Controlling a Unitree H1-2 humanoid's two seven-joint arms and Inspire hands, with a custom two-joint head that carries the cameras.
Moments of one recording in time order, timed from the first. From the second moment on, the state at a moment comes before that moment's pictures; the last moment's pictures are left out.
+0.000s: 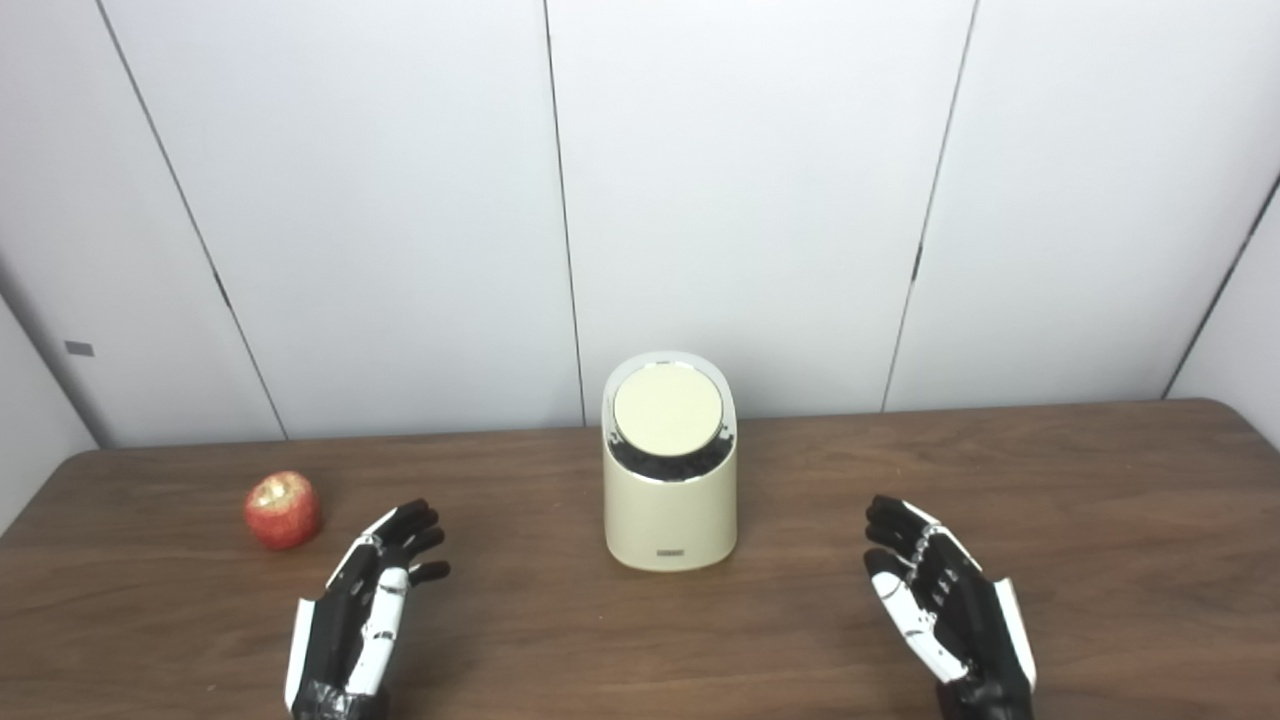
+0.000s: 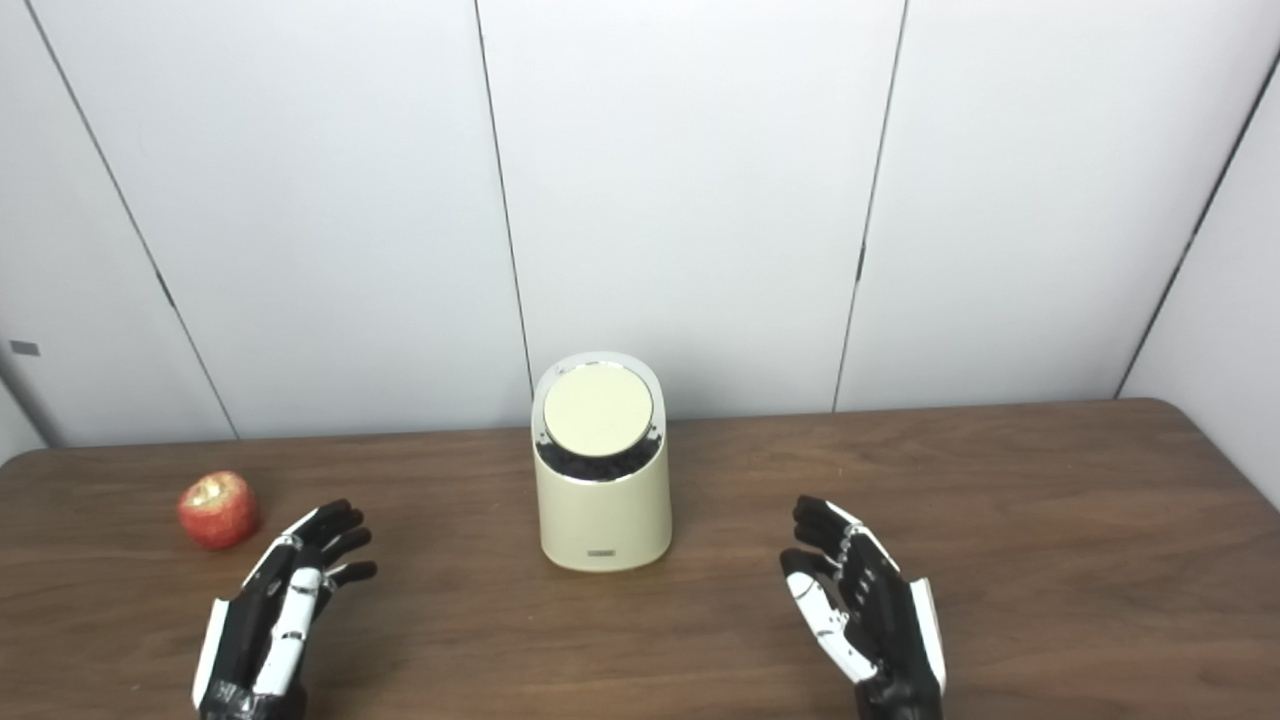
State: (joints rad) left arm -0.06 0.04 0.11 0.03 -0.11 -0.27 -0.02; right arm -0.02 0.01 -0.05 -0.06 -0.09 -0.15 -0.12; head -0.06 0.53
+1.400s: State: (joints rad) left arm -0.06 0.03 0.10 0.03 -0.09 -0.26 -0.01; right arm -0.44 -0.12 0.09 -0.19 -0.38 0.35 0.00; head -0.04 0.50
